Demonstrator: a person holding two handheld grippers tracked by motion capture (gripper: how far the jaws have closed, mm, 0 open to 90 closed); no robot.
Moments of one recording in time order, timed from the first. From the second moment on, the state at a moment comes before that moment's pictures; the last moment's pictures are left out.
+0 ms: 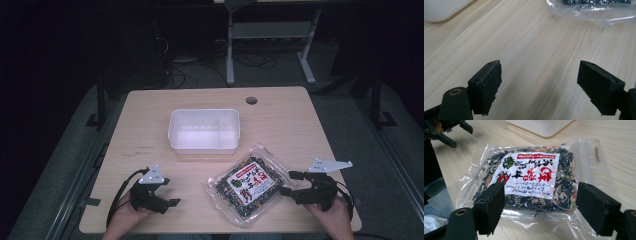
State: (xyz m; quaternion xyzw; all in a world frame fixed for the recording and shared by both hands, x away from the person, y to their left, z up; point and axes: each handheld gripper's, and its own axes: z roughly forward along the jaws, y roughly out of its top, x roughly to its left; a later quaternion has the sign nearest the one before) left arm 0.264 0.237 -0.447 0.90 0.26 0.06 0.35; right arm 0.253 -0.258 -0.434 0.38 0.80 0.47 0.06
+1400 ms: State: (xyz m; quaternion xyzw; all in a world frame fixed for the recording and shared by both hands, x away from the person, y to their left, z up) left arm 0.309 0.112 -0.426 0.94 0.18 0.03 0.30; right arm 0.276 -0.301 -0.439 0.50 0.75 0.43 0.07
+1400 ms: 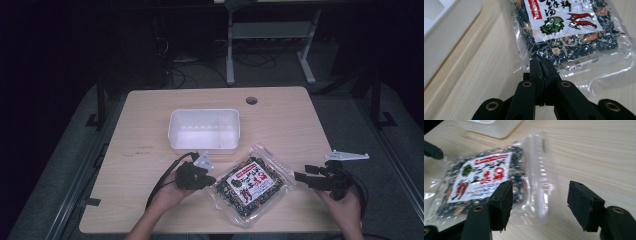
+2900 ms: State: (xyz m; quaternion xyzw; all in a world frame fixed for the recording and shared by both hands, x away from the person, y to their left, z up) left arm 0.323 0.099 -0.432 0.93 0.20 0.00 0.30; right arm 0.275 -0.308 -0.444 0.52 0.73 0.43 0.00
